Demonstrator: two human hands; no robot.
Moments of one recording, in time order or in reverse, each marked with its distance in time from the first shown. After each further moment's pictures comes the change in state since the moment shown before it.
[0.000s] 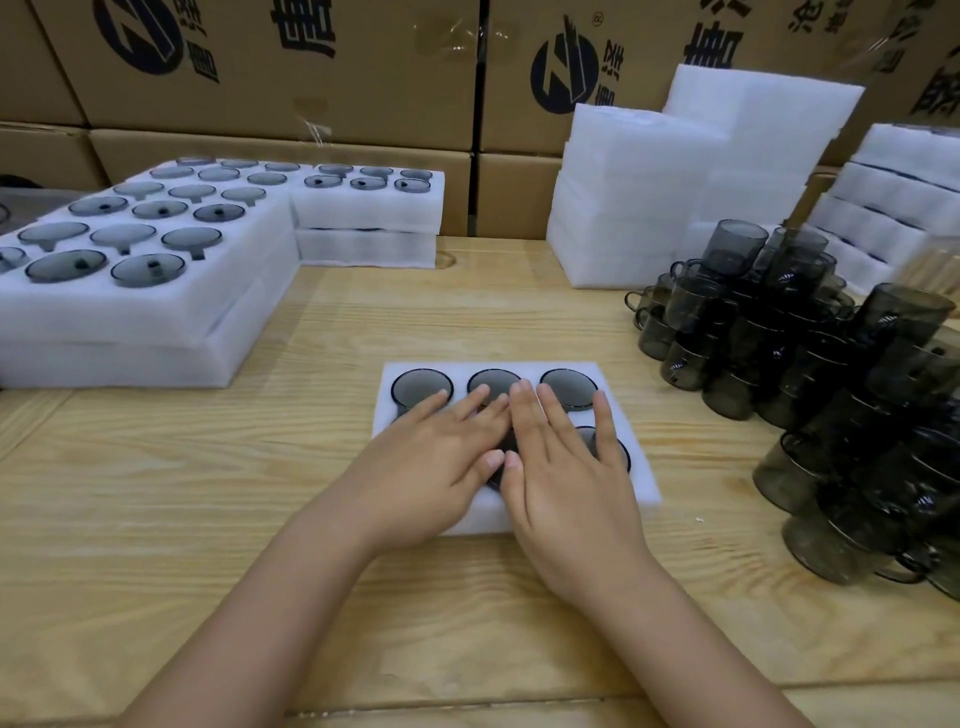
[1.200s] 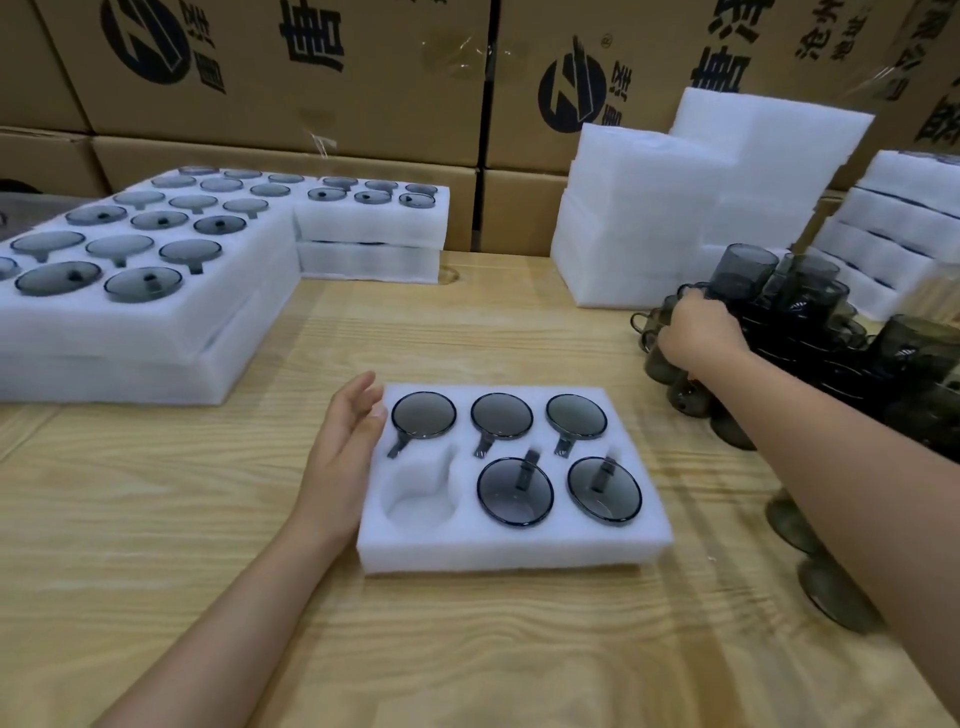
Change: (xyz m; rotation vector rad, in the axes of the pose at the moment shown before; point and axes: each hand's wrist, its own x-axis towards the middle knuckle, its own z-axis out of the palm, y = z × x) left_hand 0.002 -0.057 0.037 -1.297 0.739 -0.445; right_hand 0.159 0.167 -0.024 0.060 -0.037 0.657
